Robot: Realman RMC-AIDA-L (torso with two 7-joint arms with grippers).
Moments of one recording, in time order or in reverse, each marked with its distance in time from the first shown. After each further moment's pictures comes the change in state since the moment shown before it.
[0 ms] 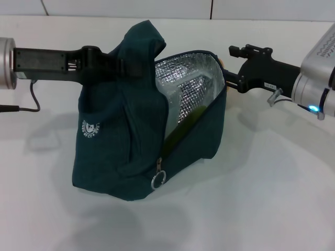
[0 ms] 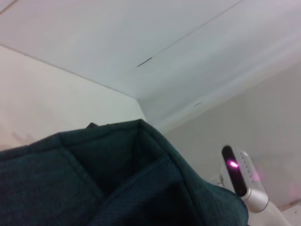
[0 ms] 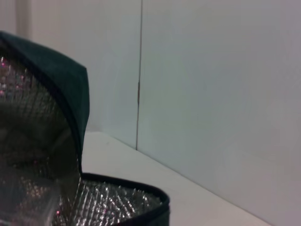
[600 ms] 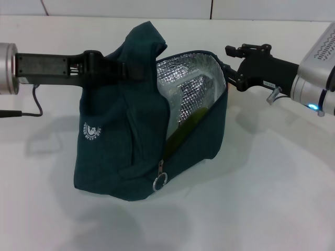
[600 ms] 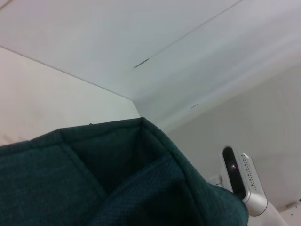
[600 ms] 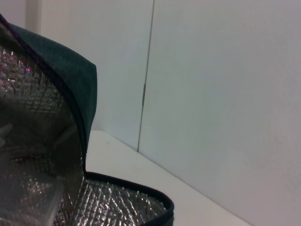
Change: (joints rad) left arm 0.014 -0.014 0.000 0.000 -0.007 0.000 0.014; right arm -0.004 0.000 -0.001 -0.019 0.000 0.004 -0.057
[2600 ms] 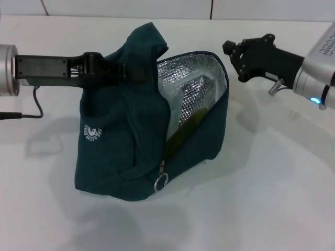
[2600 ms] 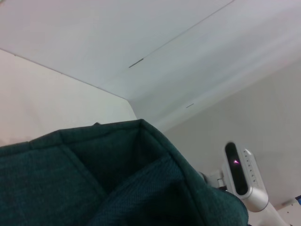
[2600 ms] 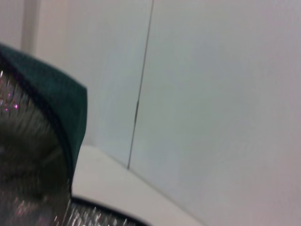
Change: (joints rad) left arm 0.005 -0.003 0.002 0.000 -0.009 0.008 0.012; right arm -0.032 0.000 0.017 -0.067 0.016 0.006 -0.034
